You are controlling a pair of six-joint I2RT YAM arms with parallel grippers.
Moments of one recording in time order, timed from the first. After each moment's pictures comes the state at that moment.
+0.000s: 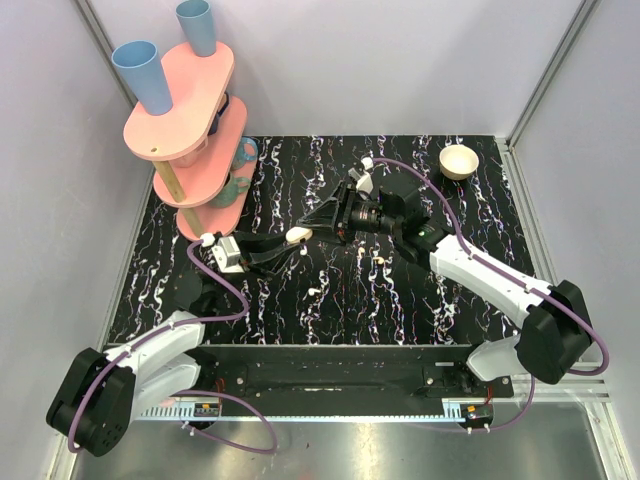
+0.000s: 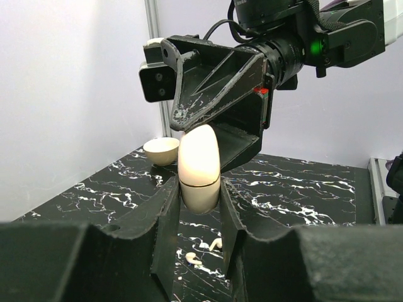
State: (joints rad) left arm -0.47 0.96 0.24 1.26 0.59 -0.24; right arm 0.69 1.40 1.07 0.13 -0.59 1.28
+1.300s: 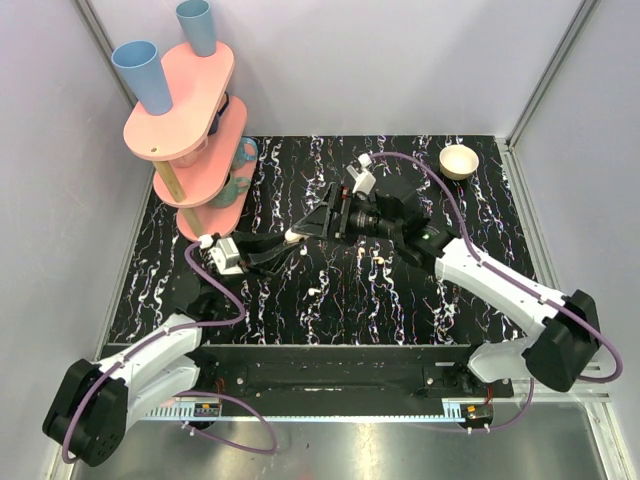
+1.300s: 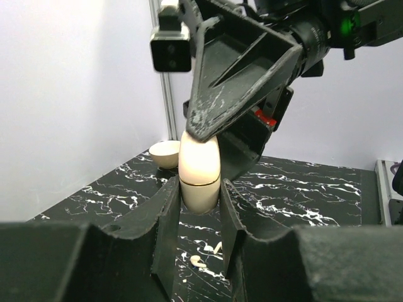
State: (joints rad) left arm -0.48 0.90 0.25 1.18 0.56 -0.21; right arm 0.75 1.36 1.13 -0.04 -0.43 0.99
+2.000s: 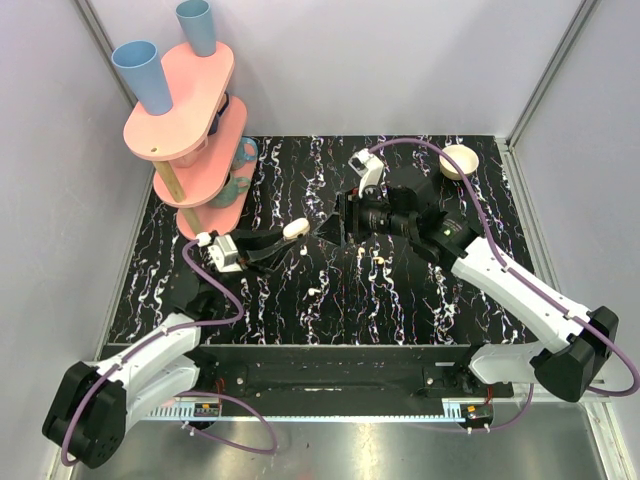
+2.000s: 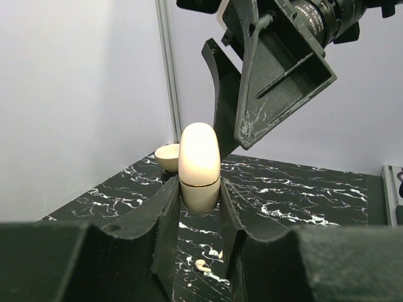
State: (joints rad) left arm -0.48 0.88 0.27 1.14 0.54 -0.20; right arm 0.75 1.28 1.27 -0.35 -0.35 0.47
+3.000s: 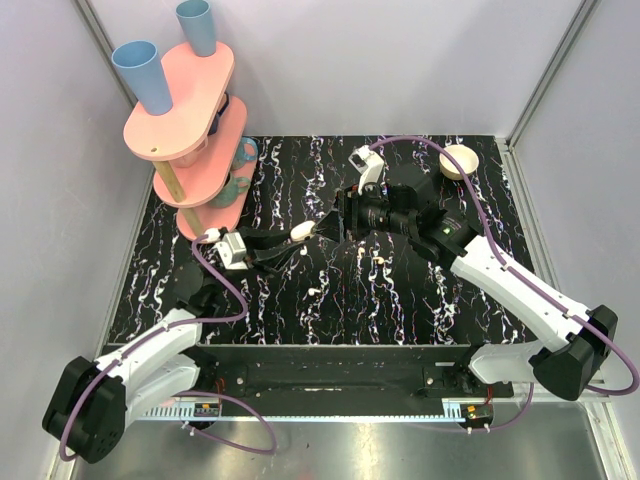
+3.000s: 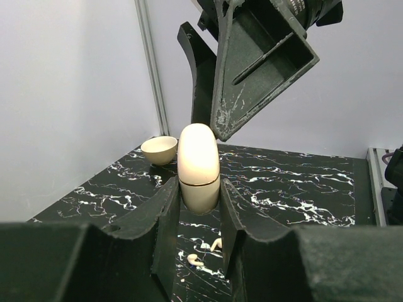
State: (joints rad) left arm -0.50 0.91 0.31 1.09 0.61 -0.18; right arm 0.75 1.29 1.29 -0.33 -0.33 0.49
